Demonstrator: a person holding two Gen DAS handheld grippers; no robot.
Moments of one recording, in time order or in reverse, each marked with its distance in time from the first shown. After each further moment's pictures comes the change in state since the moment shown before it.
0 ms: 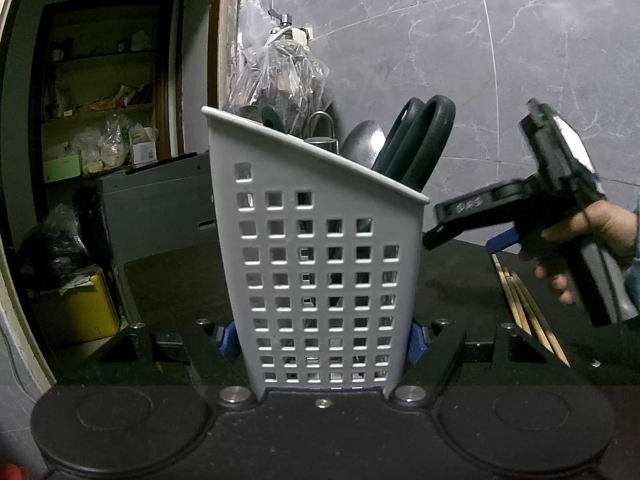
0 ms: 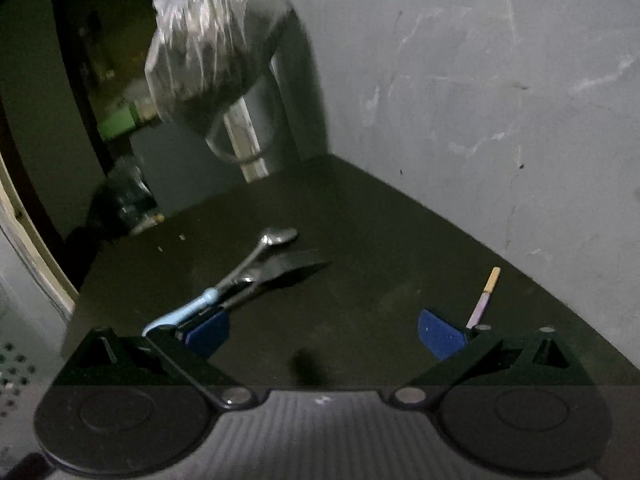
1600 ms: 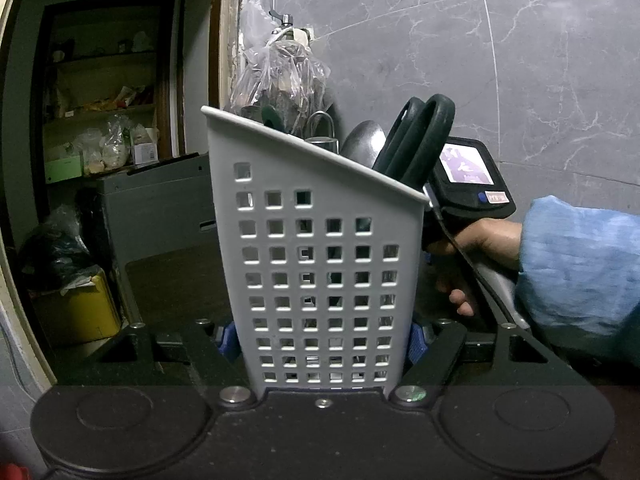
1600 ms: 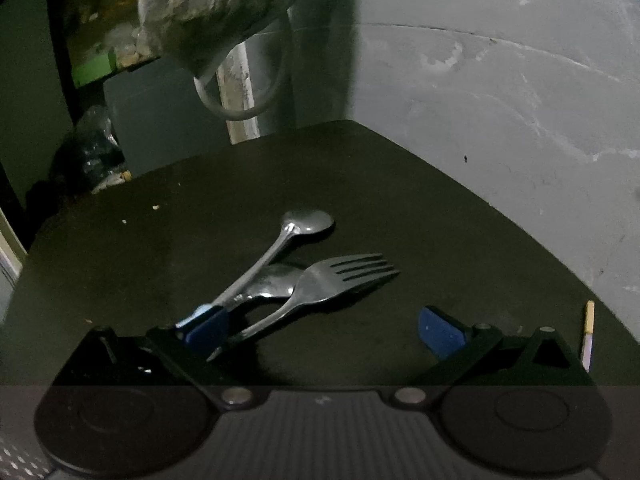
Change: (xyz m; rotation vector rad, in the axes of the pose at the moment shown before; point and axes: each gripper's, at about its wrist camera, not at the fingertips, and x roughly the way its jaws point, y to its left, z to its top) left arm 0.001 -0.002 0.000 0.003 0.001 0.009; right arm 0.089 0.062 0.020 -0.094 0.067 -0.119
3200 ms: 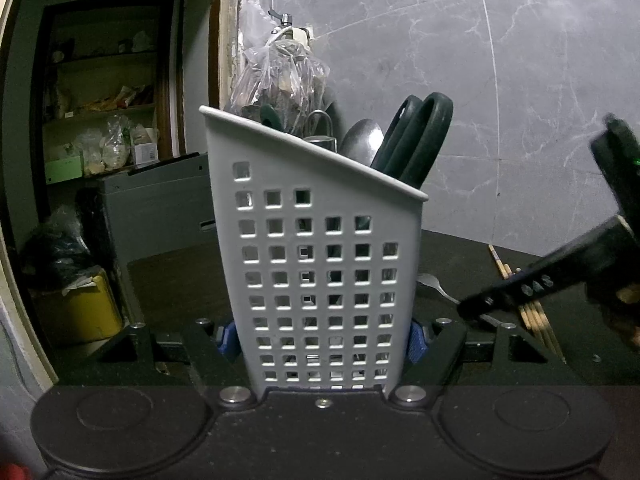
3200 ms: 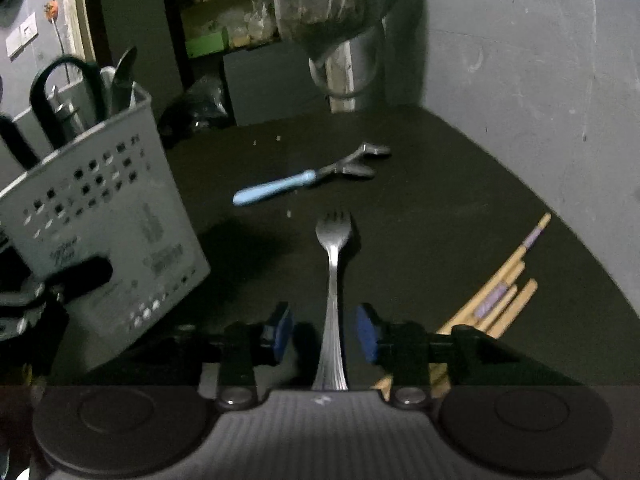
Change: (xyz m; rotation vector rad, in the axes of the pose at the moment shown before) left arm 0.001 -0.003 0.001 0.006 0.007 0.007; right arm -0.135 -0.043 -0.087 -0.155 -0.001 0.279
